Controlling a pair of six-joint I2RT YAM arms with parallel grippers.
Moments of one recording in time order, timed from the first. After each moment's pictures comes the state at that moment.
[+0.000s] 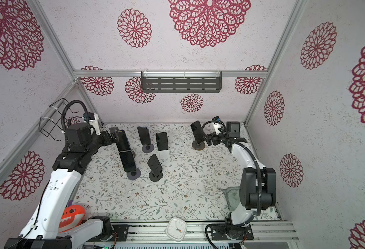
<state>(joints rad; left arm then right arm) -0.06 1.14 1.25 -0.53 0.00 -0.18 0.04 1.67 1.28 -0.25 -0.44 -0.28</state>
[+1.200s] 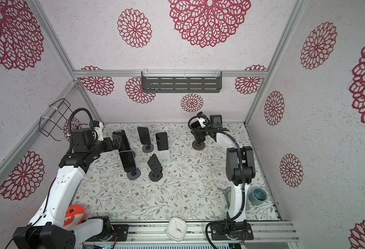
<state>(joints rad) 0.05 1.18 1.13 -0.49 0.17 -0.19 0.16 2.08 1.65 -0.20 -0.42 -0.29</state>
